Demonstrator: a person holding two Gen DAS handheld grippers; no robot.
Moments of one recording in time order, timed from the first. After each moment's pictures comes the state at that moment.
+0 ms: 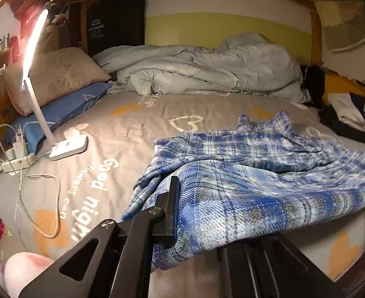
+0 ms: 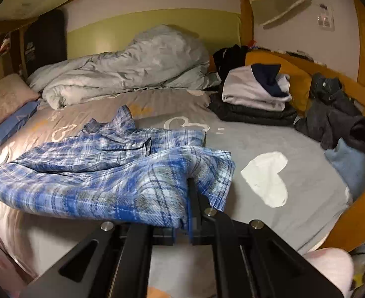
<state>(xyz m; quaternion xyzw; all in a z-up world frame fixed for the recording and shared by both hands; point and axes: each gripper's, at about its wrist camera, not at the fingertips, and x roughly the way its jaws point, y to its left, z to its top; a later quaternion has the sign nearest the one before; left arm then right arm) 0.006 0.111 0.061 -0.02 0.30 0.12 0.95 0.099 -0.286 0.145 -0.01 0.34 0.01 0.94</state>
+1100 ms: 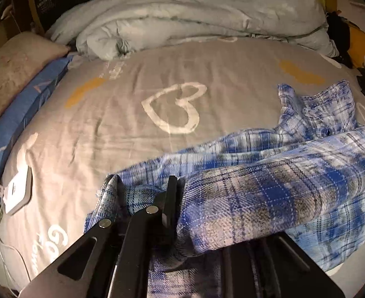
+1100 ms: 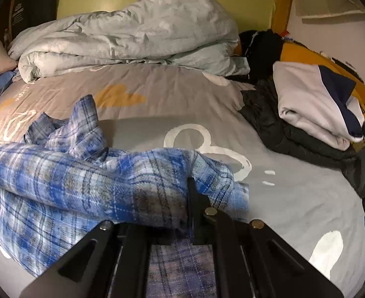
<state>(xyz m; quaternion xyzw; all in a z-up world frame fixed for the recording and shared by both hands) 0.266 0.141 -0.007 0.03 0.45 0.09 0.89 0.332 -0.244 0.057 -0.08 0.41 0.01 0.91</state>
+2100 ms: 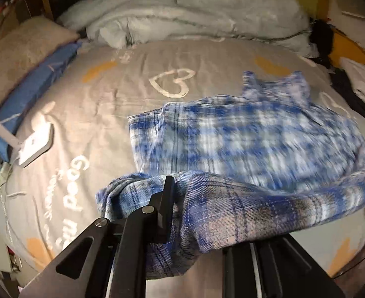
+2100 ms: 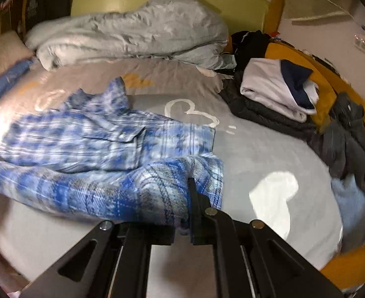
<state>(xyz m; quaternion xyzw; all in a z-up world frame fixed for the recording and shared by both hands) 0.163 0.128 0.040 -0.02 0.49 0.07 0.87 0.217 -0.261 0.109 -0.10 0.45 0.01 0.89</state>
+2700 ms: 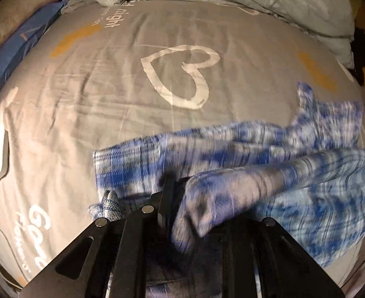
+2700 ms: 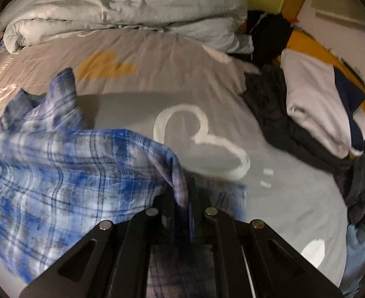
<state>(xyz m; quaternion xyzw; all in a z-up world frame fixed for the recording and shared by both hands) 0.305 0.174 -0.022 -0.10 0.58 0.08 0.81 0.373 -0.229 0.041 -0.14 0.50 -0.03 0.86</state>
